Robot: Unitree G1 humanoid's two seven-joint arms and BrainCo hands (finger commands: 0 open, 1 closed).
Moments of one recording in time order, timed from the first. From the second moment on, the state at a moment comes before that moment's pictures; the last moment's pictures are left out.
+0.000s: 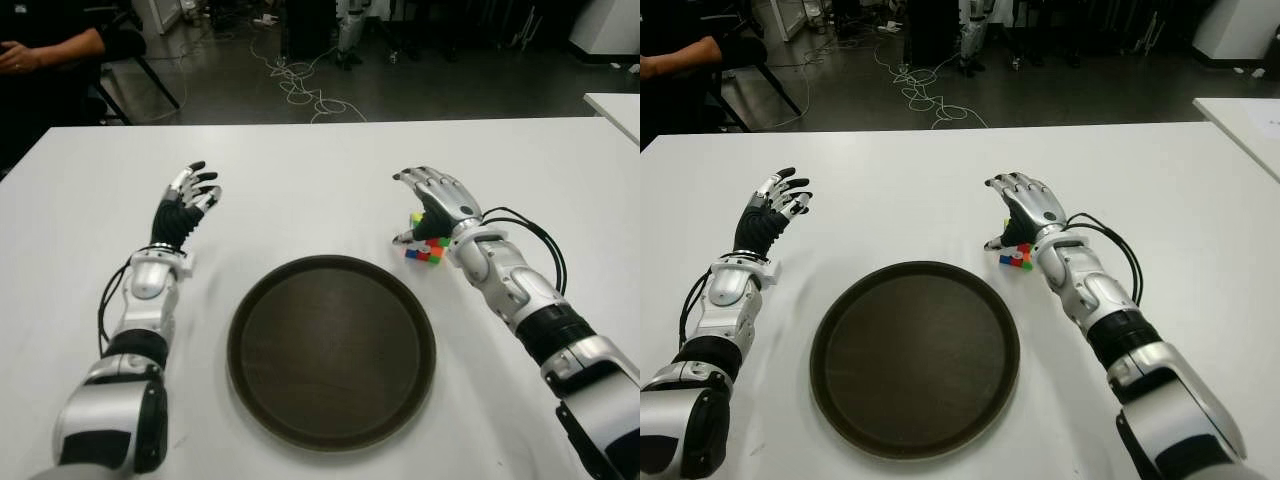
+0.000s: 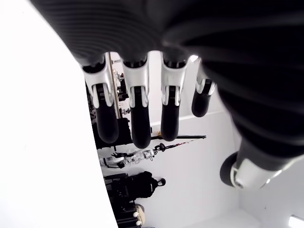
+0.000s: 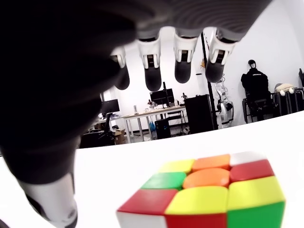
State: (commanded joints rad) left arm -0.62 0.22 0.16 1.12 -0.02 -0.59 -0.13; right arm -0.60 -0.37 0.46 0.59 -0.73 -0.04 -0.13
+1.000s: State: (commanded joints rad) left arm -0.62 0.21 0.17 1.12 -0.03 -0.59 -0.15; right arm -0.47 -0.40 0.45 0.40 -0.76 0.03 -0.06
